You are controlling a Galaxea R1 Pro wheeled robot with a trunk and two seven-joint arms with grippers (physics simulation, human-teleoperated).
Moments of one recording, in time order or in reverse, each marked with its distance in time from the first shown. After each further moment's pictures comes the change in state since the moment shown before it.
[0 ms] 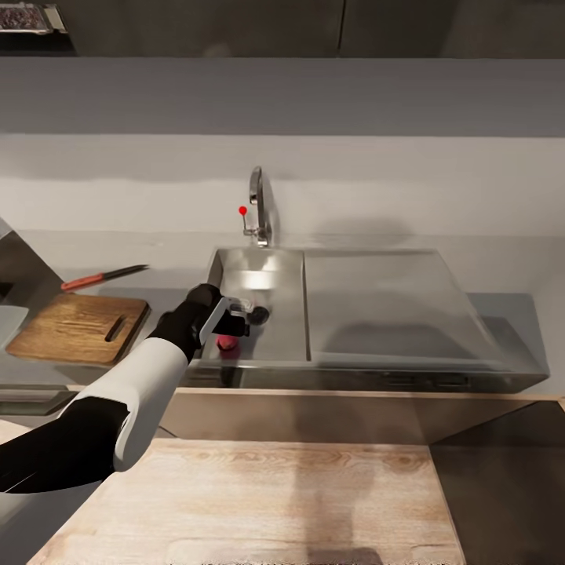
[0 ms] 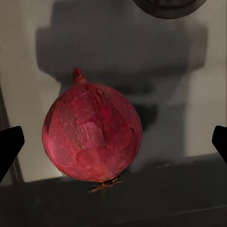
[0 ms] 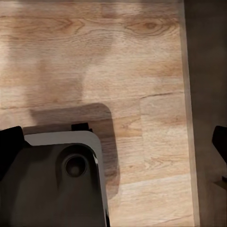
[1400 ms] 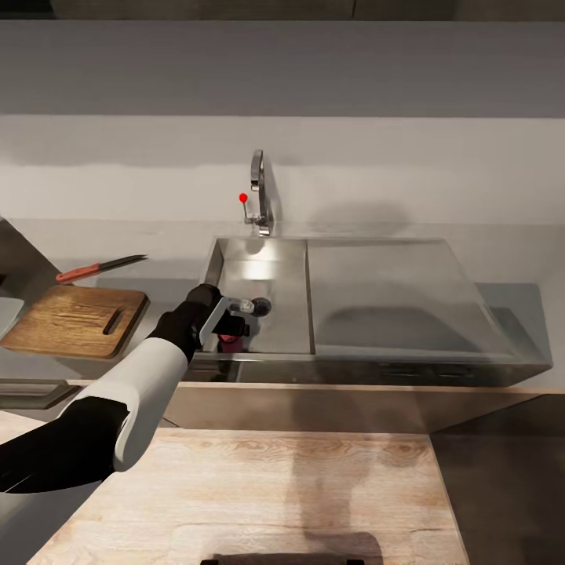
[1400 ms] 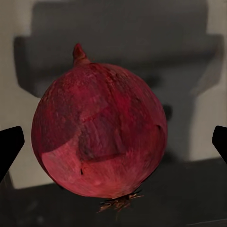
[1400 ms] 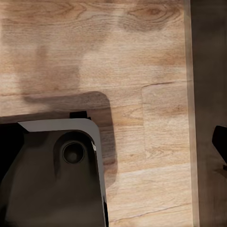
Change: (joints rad) left arm 0.000 0.001 0.000 0.000 0.000 0.000 0.000; right arm 0.000 -0.001 0.000 0.000 0.004 0.000 0.002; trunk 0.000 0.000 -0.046
